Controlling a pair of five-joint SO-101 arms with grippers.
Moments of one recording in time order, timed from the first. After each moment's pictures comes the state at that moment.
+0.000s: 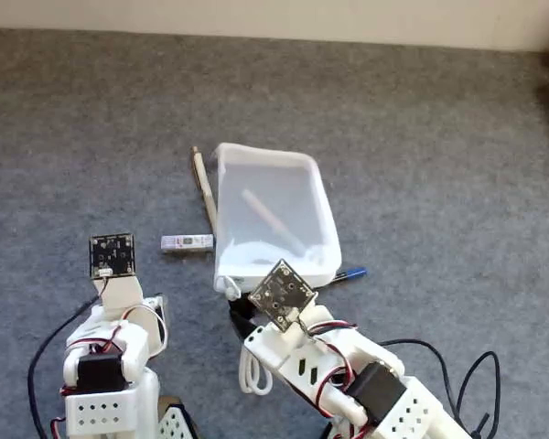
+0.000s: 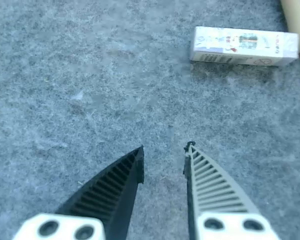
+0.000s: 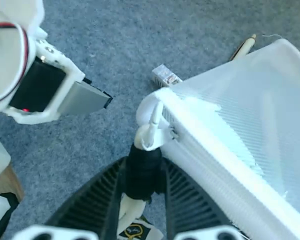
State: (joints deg) left arm -12.3 -103.8 96.0 73.9 8.0; right arm -49.8 -92.9 84.2 48.4 5.4
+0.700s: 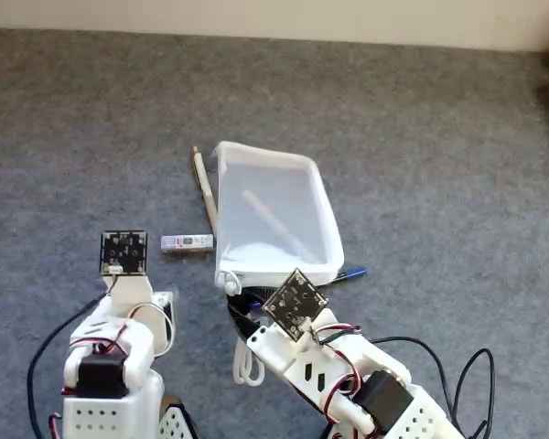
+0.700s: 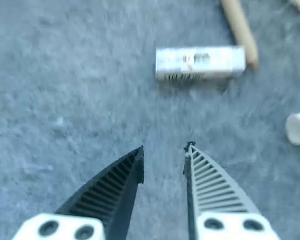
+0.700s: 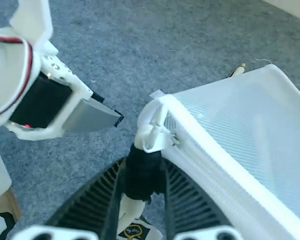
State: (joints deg) left arm -6.2 -103.9 91.0 73.9 8.0; right arm -49.3 -103.6 88.0 48.6 5.8
